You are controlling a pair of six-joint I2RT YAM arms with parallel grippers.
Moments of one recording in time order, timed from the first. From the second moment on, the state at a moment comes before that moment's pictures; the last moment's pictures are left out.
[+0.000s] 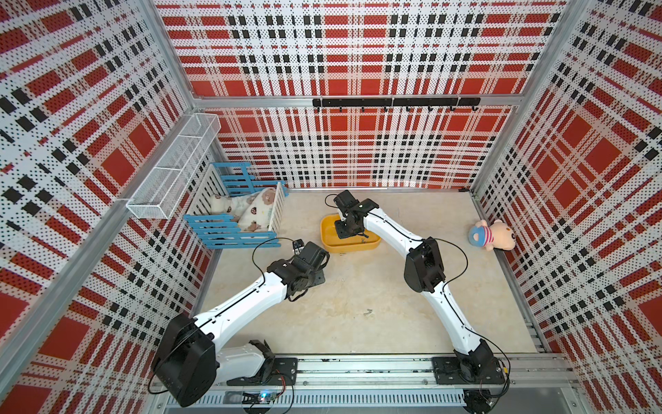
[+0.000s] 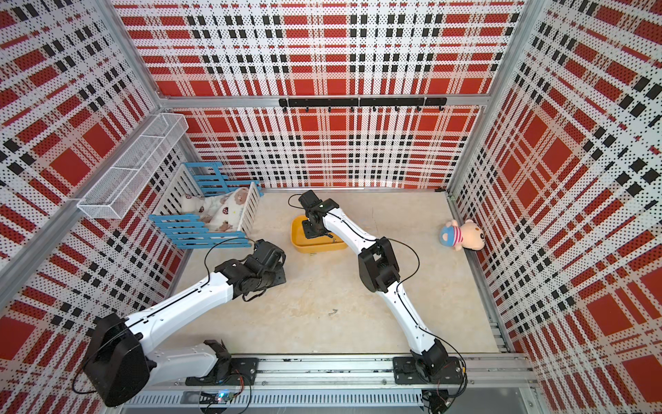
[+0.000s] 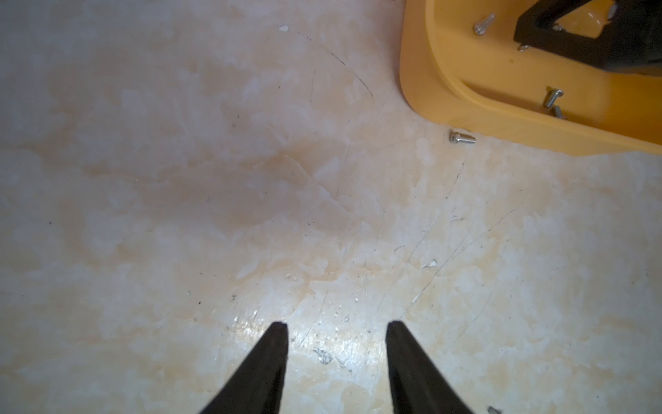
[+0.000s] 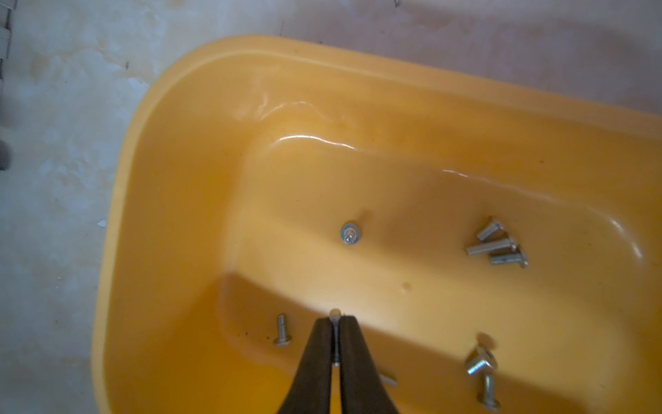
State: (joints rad) left arm -0.61 1.25 0.84 -0.68 -0.24 -0.85; right arm 0.66 2.58 2.46 -1.00 0.00 0.33
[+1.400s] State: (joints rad) left arm -0.98 1.58 1.04 -0.64 -0.21 -0.82; right arm 0.61 1.60 1.45 -0.71 0.27 0.36
